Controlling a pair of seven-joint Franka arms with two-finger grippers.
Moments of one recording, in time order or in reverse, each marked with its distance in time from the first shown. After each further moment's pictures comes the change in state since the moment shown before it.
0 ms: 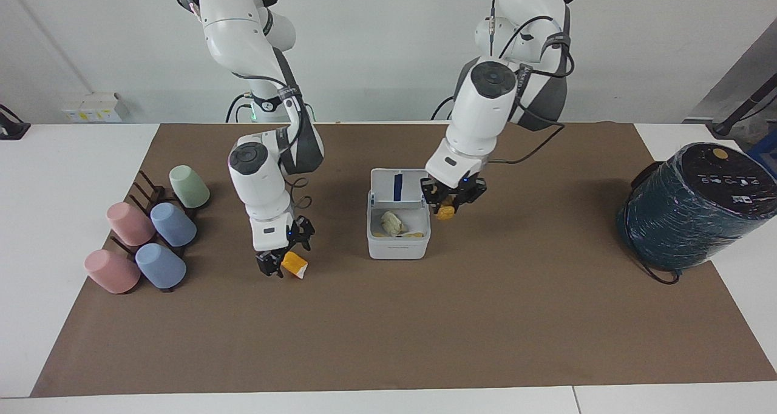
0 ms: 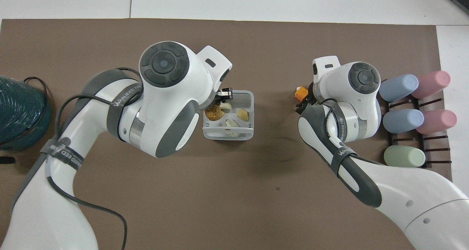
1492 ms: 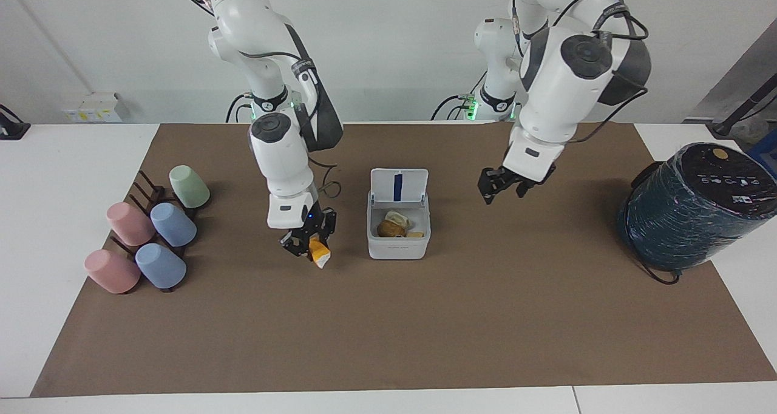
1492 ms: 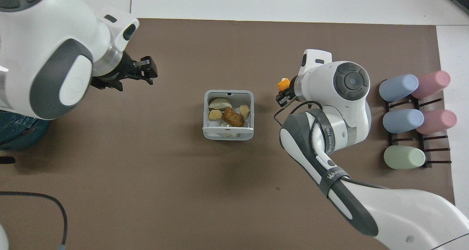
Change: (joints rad) left arm 0.279 -0.046 0.061 0.198 0.033 -0.405 0.187; right arm 0.120 -0.094 0.014 0.059 0.000 -0.046 0.473
